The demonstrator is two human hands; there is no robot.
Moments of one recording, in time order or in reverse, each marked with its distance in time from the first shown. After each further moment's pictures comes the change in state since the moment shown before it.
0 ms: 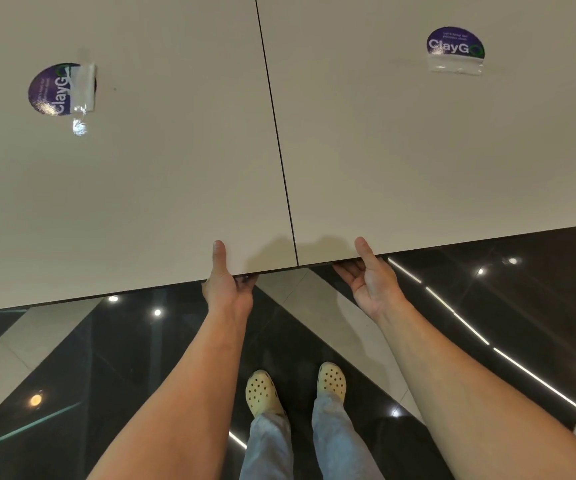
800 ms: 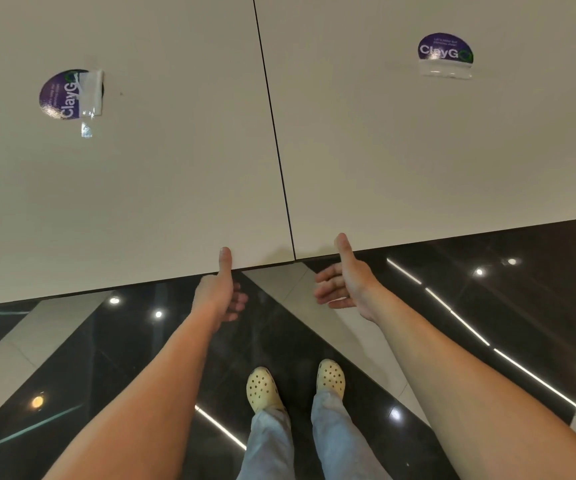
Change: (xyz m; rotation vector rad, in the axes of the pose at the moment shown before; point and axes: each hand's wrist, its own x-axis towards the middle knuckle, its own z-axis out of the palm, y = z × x) left_hand -0.017 0.025 -0.030 1.188 -0.063 0.053; right_hand -0.030 -0.001 0.014 -1.006 -0.074 0.181
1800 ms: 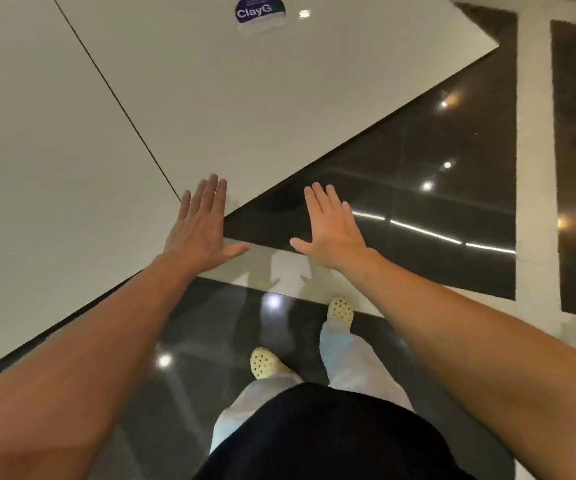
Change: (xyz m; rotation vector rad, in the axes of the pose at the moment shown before) left_hand -0.077 0.064 0.077 1.485 -0.017 1.284; right_hand -0.091 0.075 -0.071 -0.925 0.635 -0.390
